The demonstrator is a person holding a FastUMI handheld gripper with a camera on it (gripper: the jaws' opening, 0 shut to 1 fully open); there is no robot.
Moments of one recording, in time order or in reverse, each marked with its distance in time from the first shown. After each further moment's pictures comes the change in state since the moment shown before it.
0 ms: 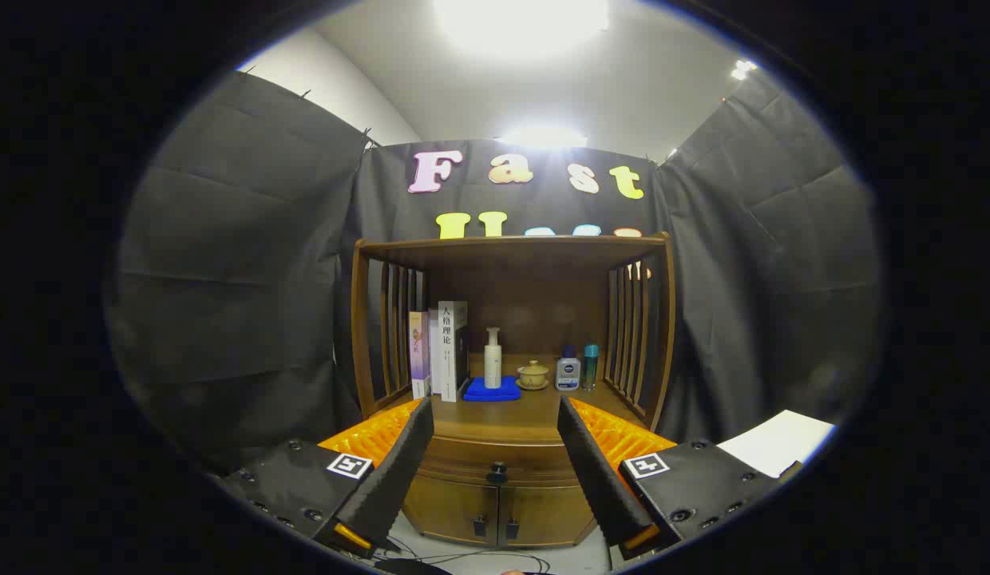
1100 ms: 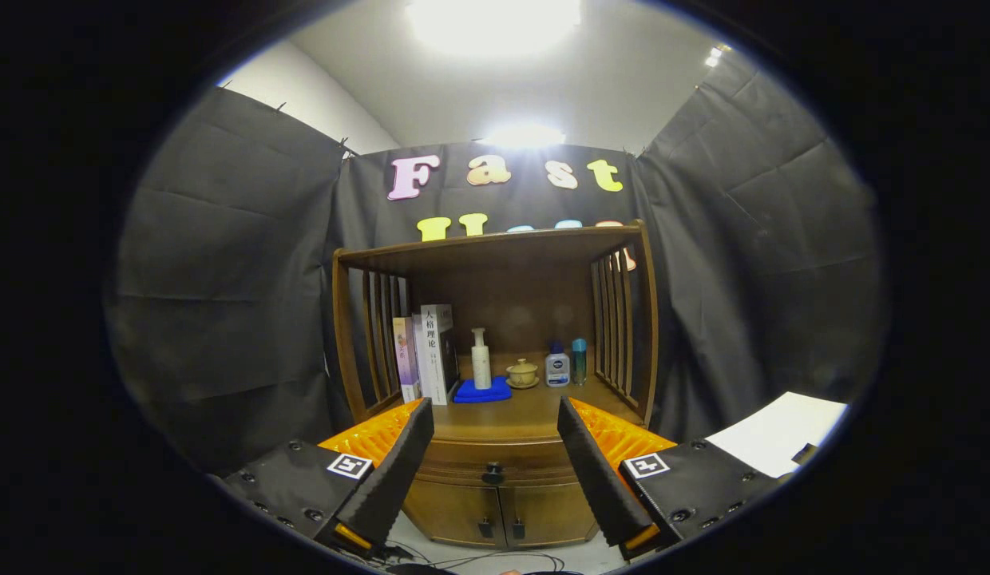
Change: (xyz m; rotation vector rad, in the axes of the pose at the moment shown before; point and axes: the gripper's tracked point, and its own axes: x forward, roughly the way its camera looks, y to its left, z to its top) arm 0.006 -0.011 -0.012 0.058 -0.004 -0.026
